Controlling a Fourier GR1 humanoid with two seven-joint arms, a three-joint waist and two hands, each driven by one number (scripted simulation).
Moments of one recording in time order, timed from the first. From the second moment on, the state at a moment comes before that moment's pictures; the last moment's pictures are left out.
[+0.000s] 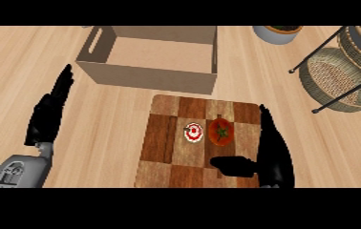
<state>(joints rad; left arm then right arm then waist) -0.17 0.41 -0.11 -1.42 0.00 0.24 0.05 -0.02 -0.03 0.44 -1.90 0.84 -0.19 1.17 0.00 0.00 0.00</state>
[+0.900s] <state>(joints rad) -0.14 0.38 -0.08 -1.45 -0.04 0.21 0.06 -0.07 -0.01 0.51 -1.77 0.96 -0.15 1.20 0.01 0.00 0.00</state>
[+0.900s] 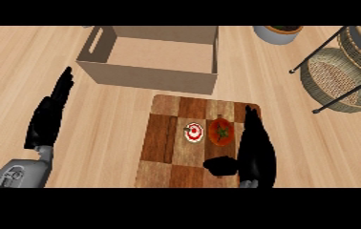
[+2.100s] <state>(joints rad) -0.16 0.35 -0.03 -1.44 -0.08 0.16 0.07 -0.16 -0.01 0.45 -1.49 0.78 -0.27 1.11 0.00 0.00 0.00</state>
